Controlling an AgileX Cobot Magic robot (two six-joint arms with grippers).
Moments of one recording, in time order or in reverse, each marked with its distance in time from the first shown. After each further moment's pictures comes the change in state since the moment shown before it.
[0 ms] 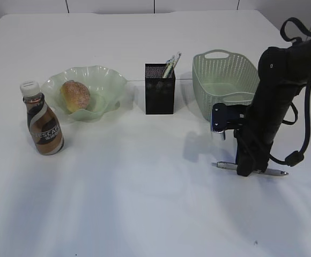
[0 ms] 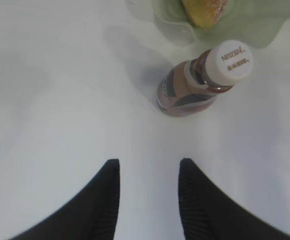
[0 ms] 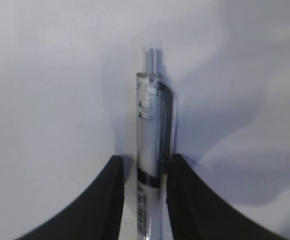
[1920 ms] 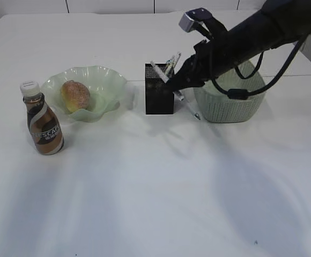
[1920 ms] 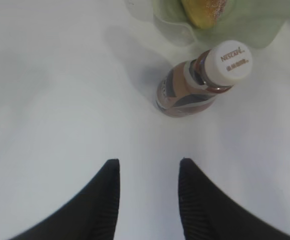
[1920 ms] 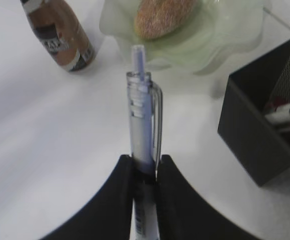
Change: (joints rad) left arm 0.000 0.000 0.000 -0.002 -0.002 0.000; right arm 0.000 -0.020 -0.277 0.769 0.007 -0.018
